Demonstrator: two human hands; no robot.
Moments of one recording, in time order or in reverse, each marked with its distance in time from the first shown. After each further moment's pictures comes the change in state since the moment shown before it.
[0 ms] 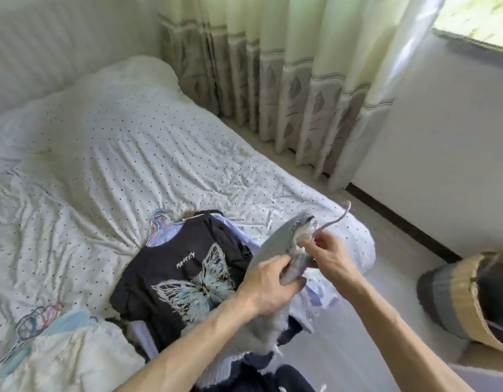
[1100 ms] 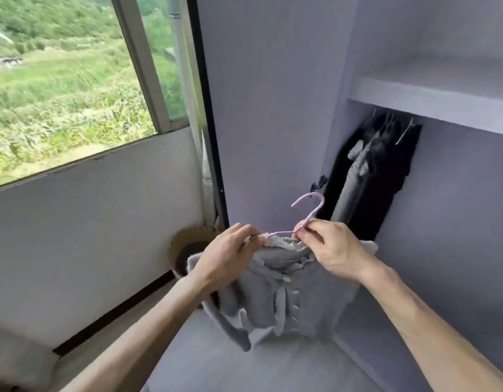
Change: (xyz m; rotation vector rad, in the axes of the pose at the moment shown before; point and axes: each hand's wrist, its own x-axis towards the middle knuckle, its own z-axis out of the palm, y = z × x) left_hand 0.025 0.454 0.310 0.172 -0.724 1.390; right_hand -0.416 0.084 -0.357 -0.394 1.357 0.178
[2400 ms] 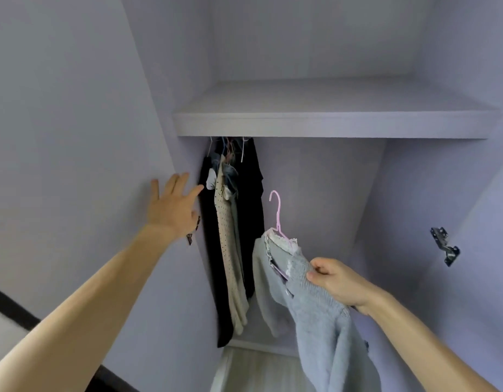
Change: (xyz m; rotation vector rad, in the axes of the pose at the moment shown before) left_hand 0.291 0.077 0.086 0.820 -0.170 0.436; right_hand -0.098 0.151 -0.064 0.340 0.294 0.730
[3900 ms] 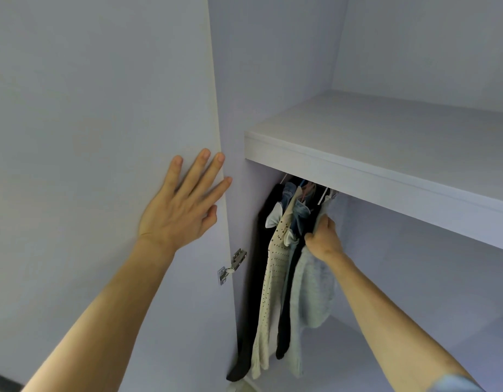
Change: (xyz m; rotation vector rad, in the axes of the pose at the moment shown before) left_hand 0.074 -0.069 0.019 0.724 0.606 -0.064; right_hand 0.393 -0.098 0.017 -0.397 0.110 -0.156
